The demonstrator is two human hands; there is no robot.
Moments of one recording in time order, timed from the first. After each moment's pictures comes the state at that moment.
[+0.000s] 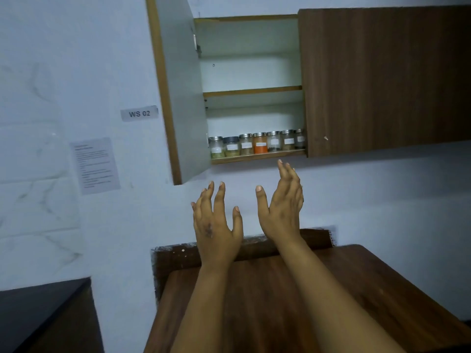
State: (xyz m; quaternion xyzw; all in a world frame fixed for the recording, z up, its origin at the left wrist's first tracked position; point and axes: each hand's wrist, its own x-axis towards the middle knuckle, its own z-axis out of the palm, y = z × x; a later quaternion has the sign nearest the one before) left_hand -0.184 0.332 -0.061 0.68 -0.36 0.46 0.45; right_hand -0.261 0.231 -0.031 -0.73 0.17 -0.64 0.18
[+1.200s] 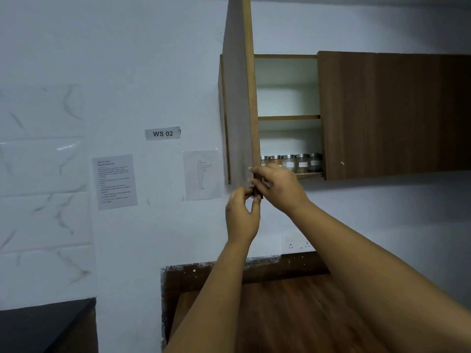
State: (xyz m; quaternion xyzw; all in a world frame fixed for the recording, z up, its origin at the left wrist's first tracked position) left_hand -0.130 0.372 0.007 0.57 -0.44 0.28 0.63; right_hand -0.209 0.287 0.070 -0.83 0.00 -0.56 -0.03
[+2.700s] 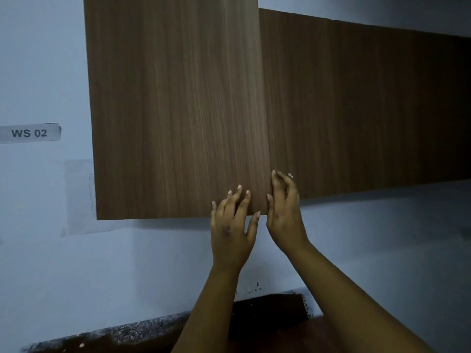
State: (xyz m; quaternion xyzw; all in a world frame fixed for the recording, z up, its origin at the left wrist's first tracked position) left_hand -0.066 -0.065 -0.003 0.56 -0.48 0.50 0.45; right_hand -0.167 -0.148 0.023 -0.71 0.10 -0.69 0.00
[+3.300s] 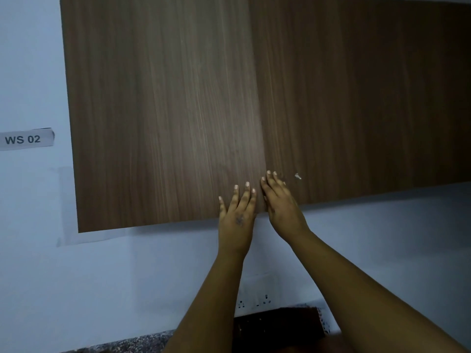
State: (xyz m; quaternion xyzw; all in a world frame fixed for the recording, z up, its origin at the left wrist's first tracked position) left_hand -0.003 -0.154 0.020 0.67 -0.47 0.53 0.23; right_hand -0.097 -0.264 0.039 -0.83 0.10 -0.55 -0.04
